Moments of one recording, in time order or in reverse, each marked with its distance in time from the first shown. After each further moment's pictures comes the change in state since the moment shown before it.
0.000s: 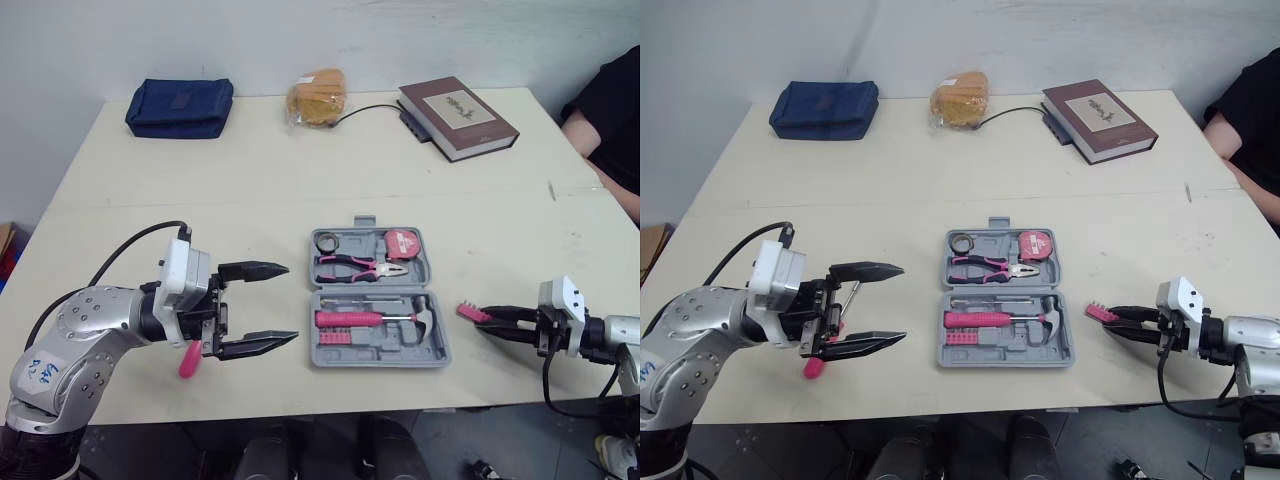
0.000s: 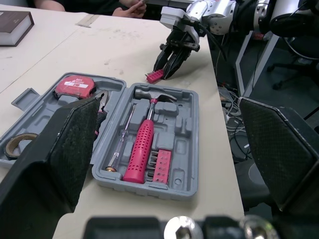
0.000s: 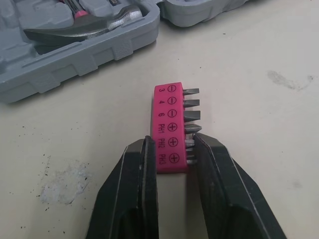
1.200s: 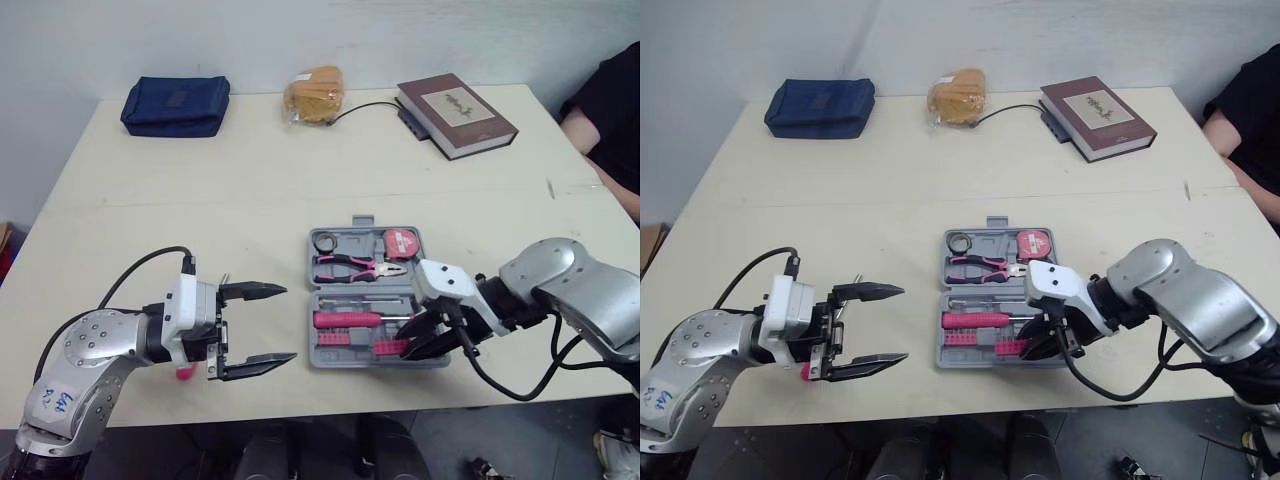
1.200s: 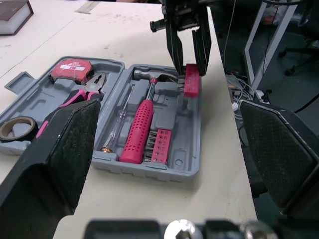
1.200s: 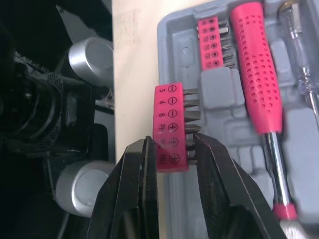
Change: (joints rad) left arm 0.134 -0.032 -0.042 0.000 0.147 -0.179 -0.013; right arm -0.387 -0.195 0.554 -1.053 0.133 1.112 -0.146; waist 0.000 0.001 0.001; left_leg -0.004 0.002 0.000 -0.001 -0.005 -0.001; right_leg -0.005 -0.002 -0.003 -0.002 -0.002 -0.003
